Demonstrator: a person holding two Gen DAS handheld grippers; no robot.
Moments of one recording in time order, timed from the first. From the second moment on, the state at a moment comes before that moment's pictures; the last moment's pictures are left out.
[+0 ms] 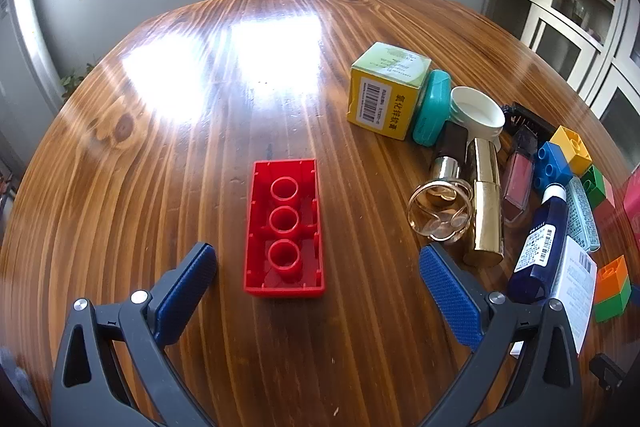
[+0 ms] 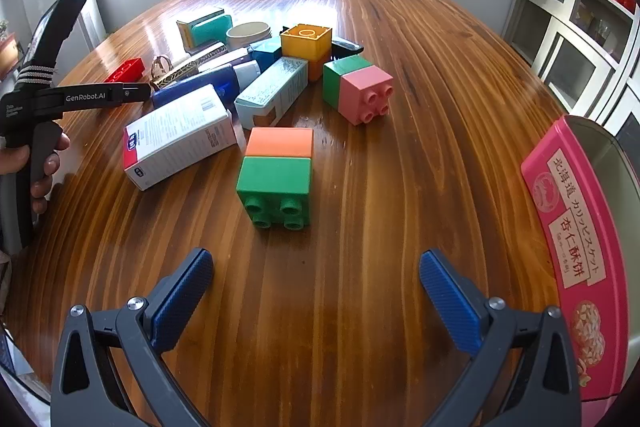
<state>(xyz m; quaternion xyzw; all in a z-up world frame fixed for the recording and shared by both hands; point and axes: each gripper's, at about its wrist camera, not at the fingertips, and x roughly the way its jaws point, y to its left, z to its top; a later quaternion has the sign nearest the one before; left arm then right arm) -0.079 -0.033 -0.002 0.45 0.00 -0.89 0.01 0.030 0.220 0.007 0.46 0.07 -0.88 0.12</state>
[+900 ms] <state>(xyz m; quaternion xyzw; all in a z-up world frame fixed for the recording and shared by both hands) -0.063 -0.021 0.013 0.41 0.01 -0.91 -0.03 0.003 0.202 0.012 0.44 0.05 -0.89 0.09</state>
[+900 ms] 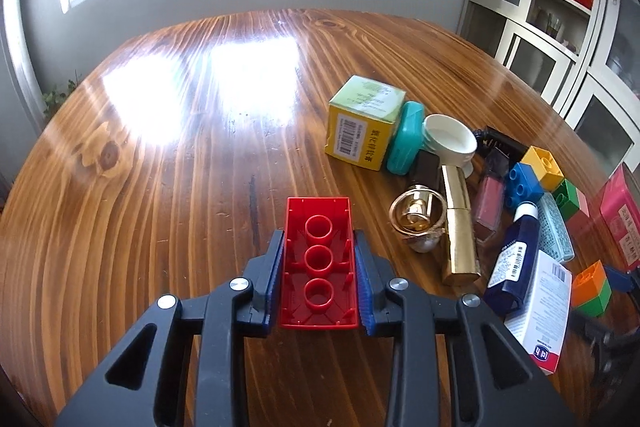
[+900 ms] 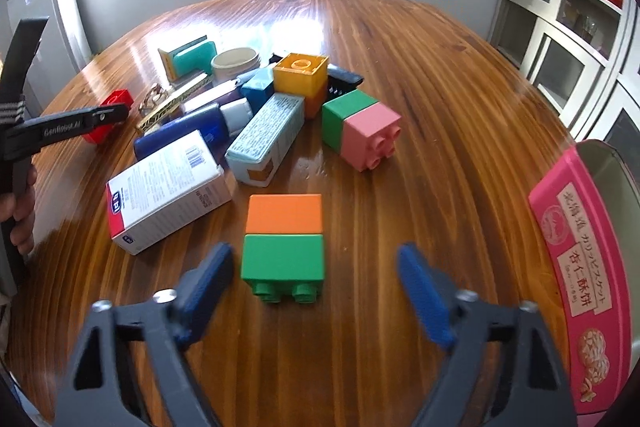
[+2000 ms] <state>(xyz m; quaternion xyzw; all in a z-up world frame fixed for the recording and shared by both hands) -0.011 0.166 0.104 0.30 -0.05 -0.93 -0.18 0.110 0.375 0.103 0.23 -0.10 -0.97 -0.02</state>
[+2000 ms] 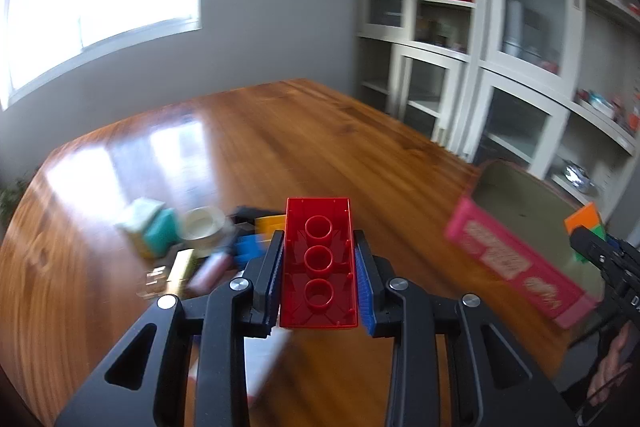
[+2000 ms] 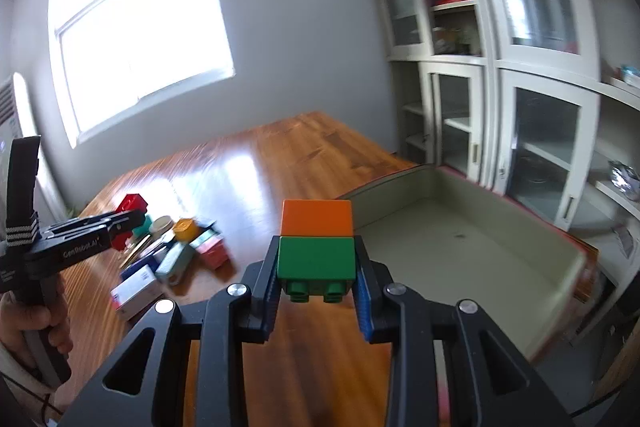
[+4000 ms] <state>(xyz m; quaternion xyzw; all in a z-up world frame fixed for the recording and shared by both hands) 0.007 0.318 0.095 0.32 -0.09 -0.91 -0.25 0.126 0.453 0.089 0.21 -0.16 -0.96 -0.07</state>
